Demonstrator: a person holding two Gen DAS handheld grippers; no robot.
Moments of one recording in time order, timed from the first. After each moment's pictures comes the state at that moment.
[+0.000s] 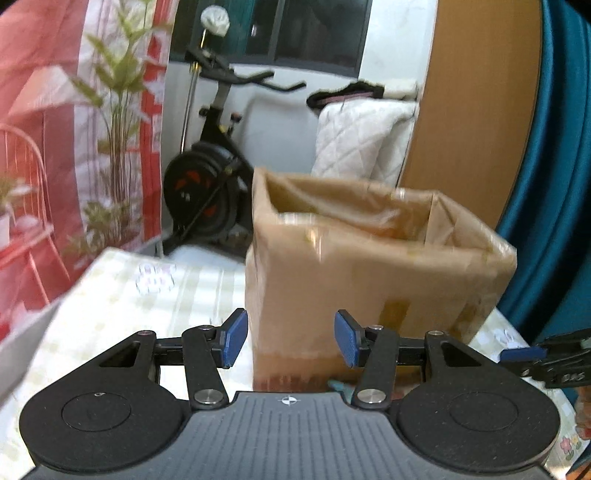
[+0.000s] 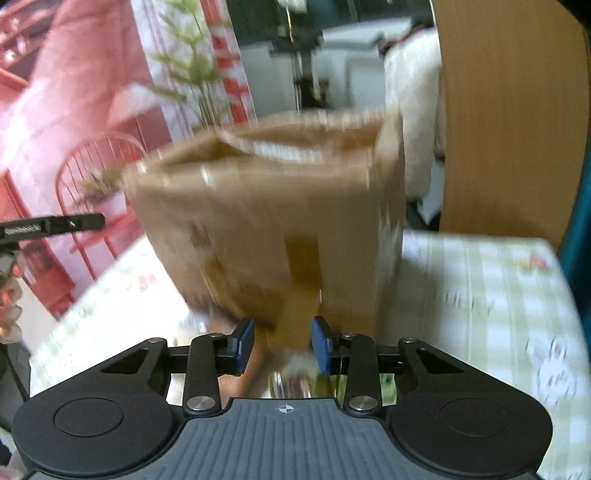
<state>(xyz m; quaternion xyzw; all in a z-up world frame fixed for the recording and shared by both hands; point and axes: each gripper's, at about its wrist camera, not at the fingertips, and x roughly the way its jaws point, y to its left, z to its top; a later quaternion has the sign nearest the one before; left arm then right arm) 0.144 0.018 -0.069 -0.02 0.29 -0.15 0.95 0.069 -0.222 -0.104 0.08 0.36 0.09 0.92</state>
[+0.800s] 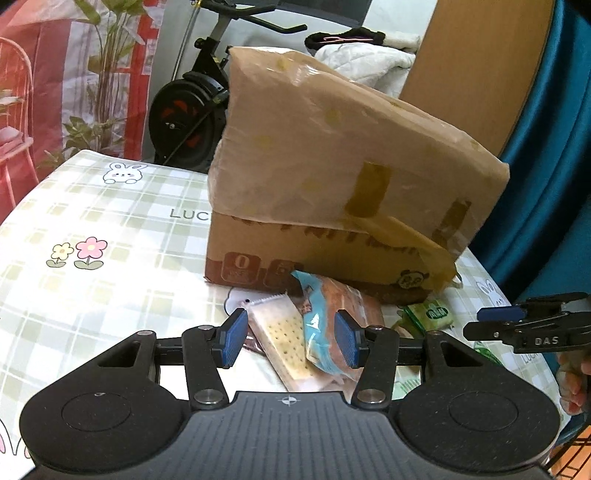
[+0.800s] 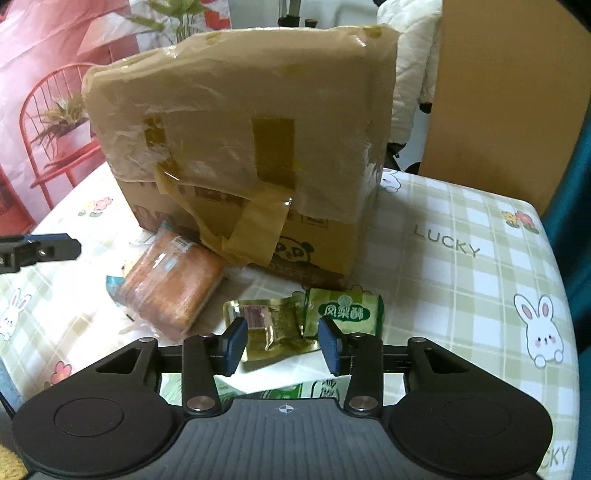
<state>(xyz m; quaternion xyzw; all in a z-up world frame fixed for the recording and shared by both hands) 0.106 0.008 -0.149 -0.07 0.35 -0.18 0.92 0.061 -0.217 -0.133 0.04 0.41 0.04 0.91</state>
